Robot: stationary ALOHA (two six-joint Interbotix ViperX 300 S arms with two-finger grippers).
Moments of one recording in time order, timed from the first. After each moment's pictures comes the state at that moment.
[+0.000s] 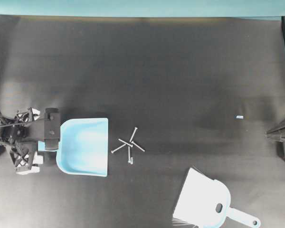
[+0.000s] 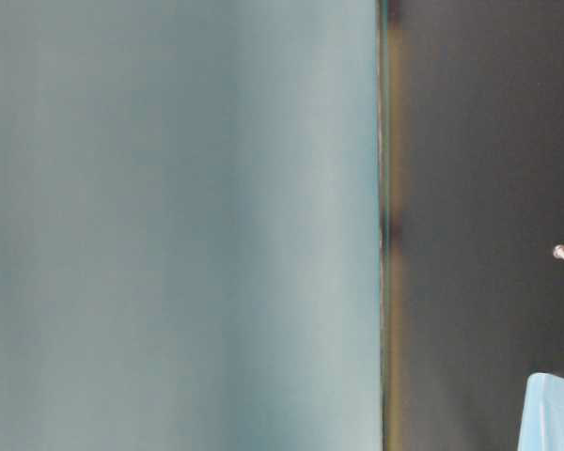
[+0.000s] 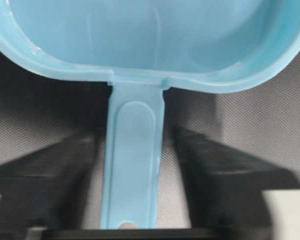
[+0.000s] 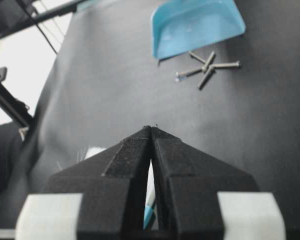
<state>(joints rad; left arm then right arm) -0.11 -0.30 1.13 0.04 0.38 -0.25 0.18 -1.53 1.39 0.02 0.33 0.40</state>
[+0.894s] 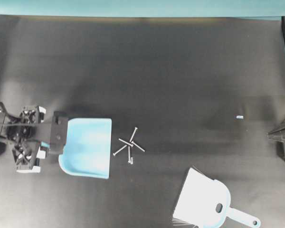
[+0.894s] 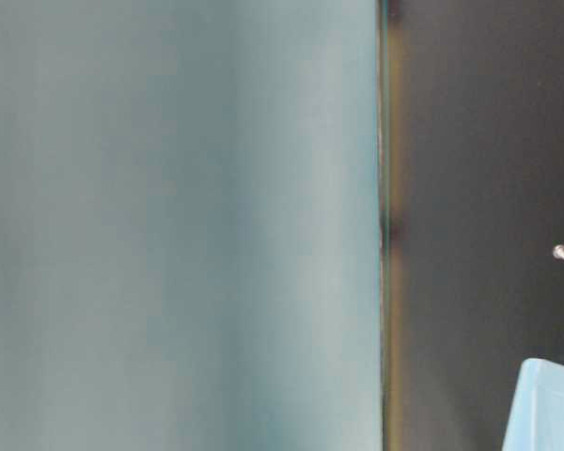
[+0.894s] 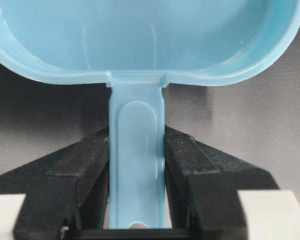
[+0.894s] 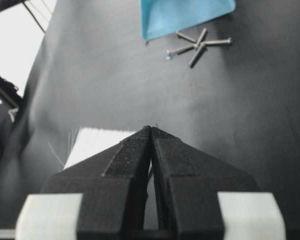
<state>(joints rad) -0.08 -0.29 1.04 0.04 0.51 -0.12 0.18 -1.56 1.38 0.02 0.43 0.40</state>
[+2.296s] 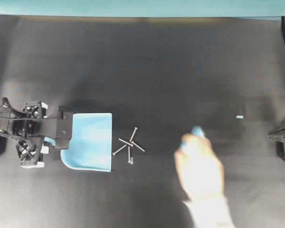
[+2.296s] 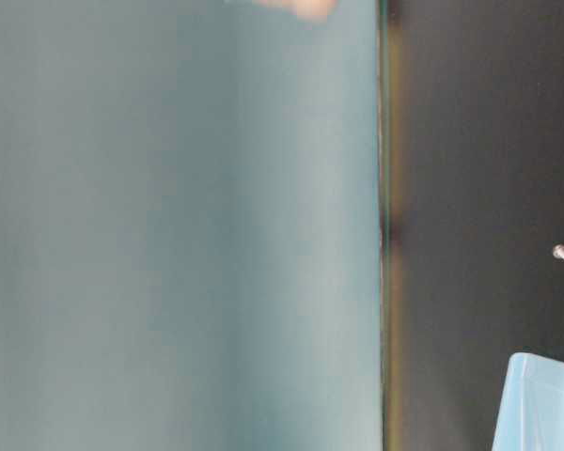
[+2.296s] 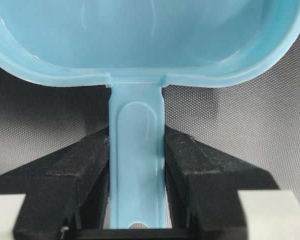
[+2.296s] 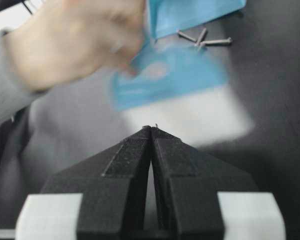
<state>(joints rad) -0.04 -0.26 1.01 0.04 0.56 -0.10 0.18 -1.56 1.38 0.02 0.43 0.40</state>
